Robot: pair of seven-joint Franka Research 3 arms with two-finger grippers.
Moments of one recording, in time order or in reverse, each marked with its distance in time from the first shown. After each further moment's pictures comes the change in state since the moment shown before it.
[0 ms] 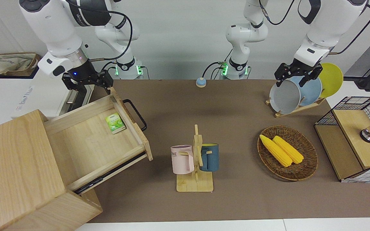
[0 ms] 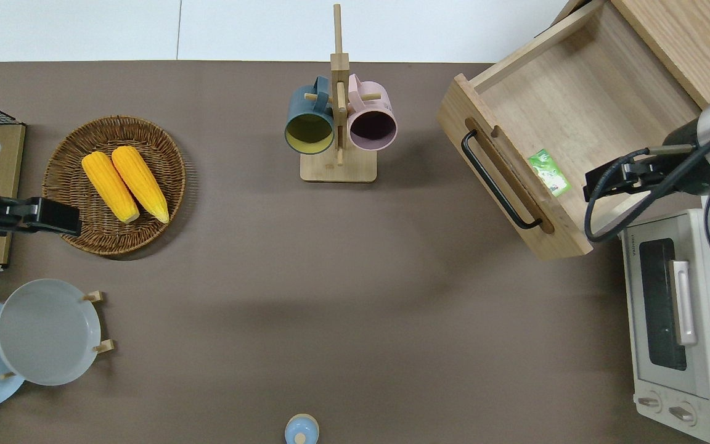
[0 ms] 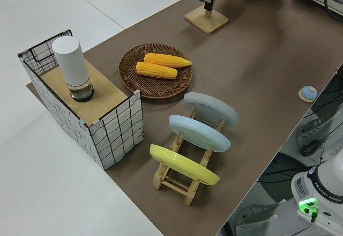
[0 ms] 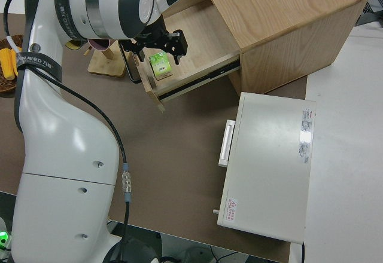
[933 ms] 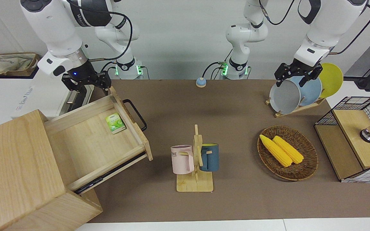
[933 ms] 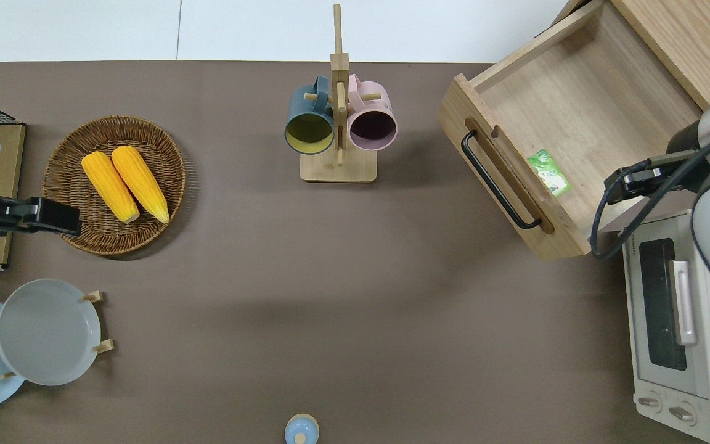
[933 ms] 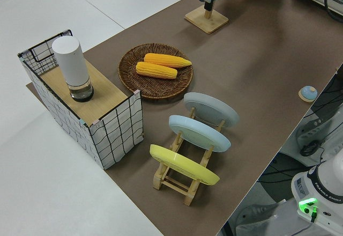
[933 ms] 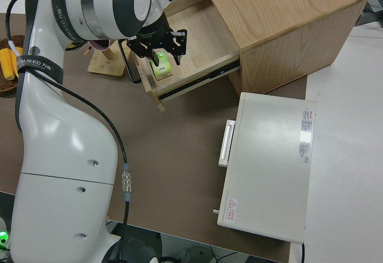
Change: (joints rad) left arm 0.000 0.000 0.000 0.000 0.000 0.000 0.000; right arm 0.002 0.000 0.007 0.000 -0.086 0.000 -0.104
